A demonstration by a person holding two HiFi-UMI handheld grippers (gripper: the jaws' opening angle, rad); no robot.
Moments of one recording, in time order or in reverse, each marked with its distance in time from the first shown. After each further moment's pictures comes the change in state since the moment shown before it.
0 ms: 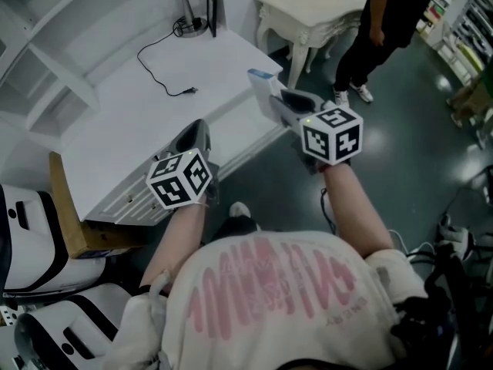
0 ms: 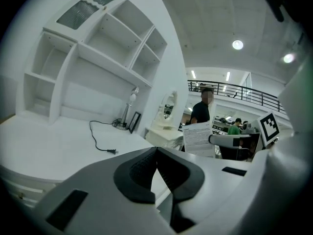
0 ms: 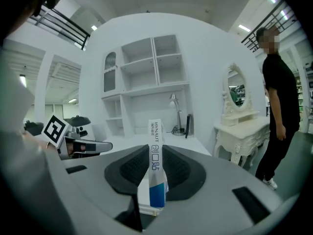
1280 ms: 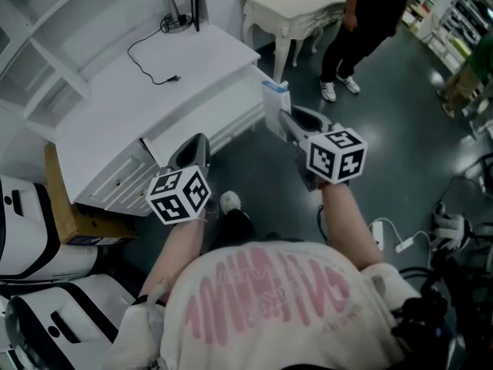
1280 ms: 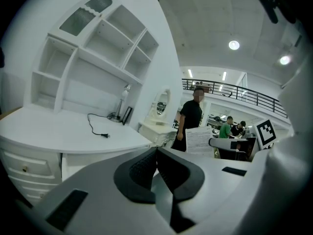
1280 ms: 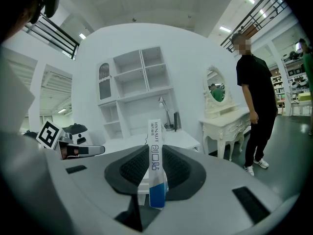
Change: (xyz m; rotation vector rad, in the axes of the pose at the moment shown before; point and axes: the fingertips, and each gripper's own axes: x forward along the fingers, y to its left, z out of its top) left arm -0.081 -0.082 -0.067 0.001 0.023 -0.034; right arm -0.133 0.007 -0.065 0.135 -0.050 -0.101
